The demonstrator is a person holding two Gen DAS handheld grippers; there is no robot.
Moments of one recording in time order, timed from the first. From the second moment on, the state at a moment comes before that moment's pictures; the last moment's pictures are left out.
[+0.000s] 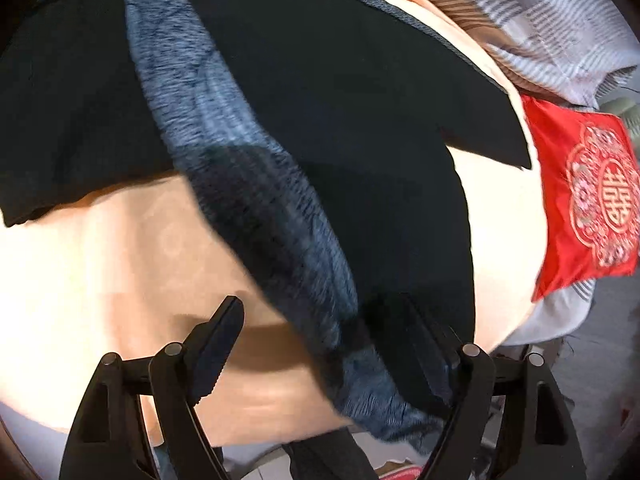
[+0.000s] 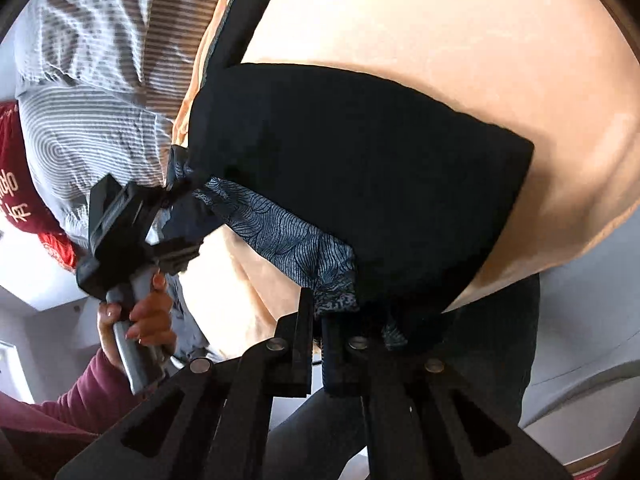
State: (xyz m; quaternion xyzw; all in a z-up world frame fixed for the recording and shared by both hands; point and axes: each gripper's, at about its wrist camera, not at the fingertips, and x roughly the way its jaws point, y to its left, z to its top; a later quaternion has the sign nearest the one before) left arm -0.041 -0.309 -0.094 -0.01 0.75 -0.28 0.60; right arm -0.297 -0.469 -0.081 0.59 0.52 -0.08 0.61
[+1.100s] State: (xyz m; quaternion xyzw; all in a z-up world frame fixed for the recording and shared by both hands) left arm 0.102 -0.518 -0.055 0.06 0.68 -0.30 0.67; right arm -0.071 -0.778 -0.048 0.53 0.47 -0.07 0.70
